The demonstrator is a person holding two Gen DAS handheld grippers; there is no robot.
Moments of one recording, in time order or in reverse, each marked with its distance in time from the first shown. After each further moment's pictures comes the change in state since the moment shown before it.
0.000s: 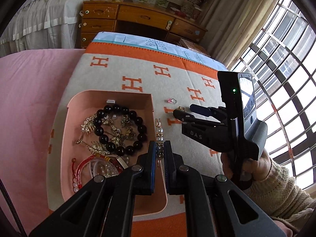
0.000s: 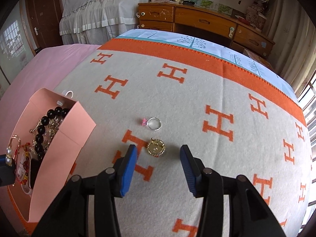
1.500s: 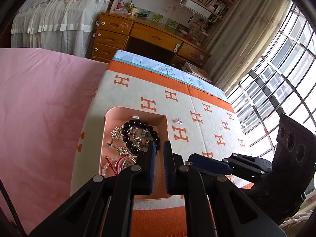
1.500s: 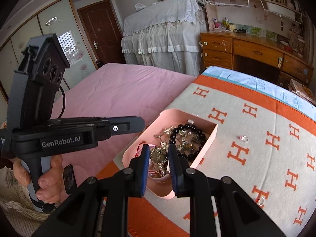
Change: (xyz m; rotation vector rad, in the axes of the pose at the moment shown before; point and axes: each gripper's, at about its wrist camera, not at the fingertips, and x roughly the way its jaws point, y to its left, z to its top) left arm -0.076 0.033 -0.004 -0.103 -0.129 -0.027; right arm -0.139 0.099 -0.016 -0.120 -0.152 0.432
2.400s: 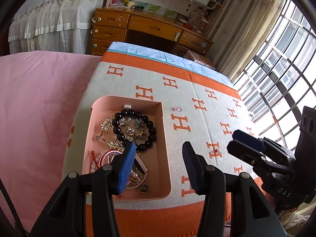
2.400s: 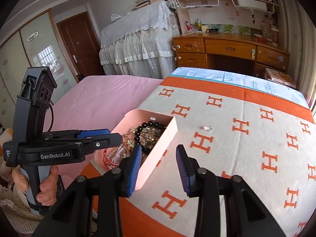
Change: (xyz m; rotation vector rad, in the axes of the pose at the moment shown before) left arm 0.031 -0.031 -0.013 0.070 0.053 0.069; right arm -0.044 -0.056 -0.029 0.120 -0.091 -0.139
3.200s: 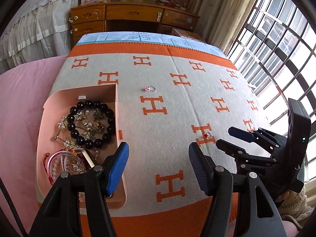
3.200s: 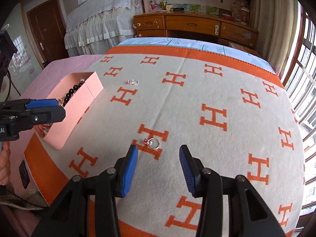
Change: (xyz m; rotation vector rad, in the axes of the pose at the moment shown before) left arm 0.065 -0.072 -0.012 0.155 0.125 0.031; right arm 0.018 -0.099 -0.066 0.021 0.161 -0.234
